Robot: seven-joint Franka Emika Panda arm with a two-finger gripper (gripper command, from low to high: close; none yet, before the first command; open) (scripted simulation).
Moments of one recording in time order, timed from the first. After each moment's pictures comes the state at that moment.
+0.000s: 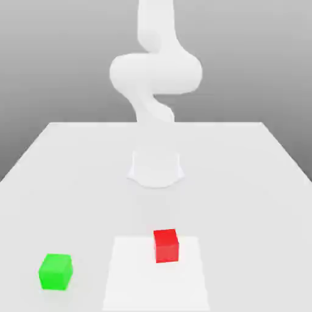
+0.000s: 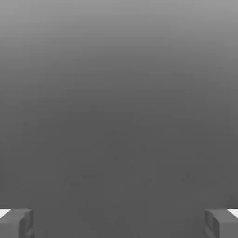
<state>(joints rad) 0.01 -0.73 0.00 -2.36 -0.01 2.35 0.80</state>
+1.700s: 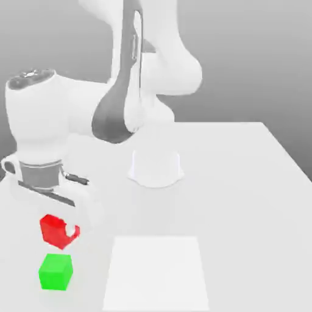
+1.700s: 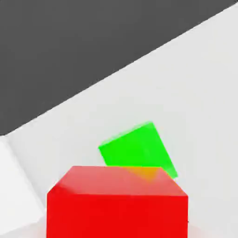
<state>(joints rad) -0.29 0.16 -0.16 -2.52 0.06 2.67 0.86</state>
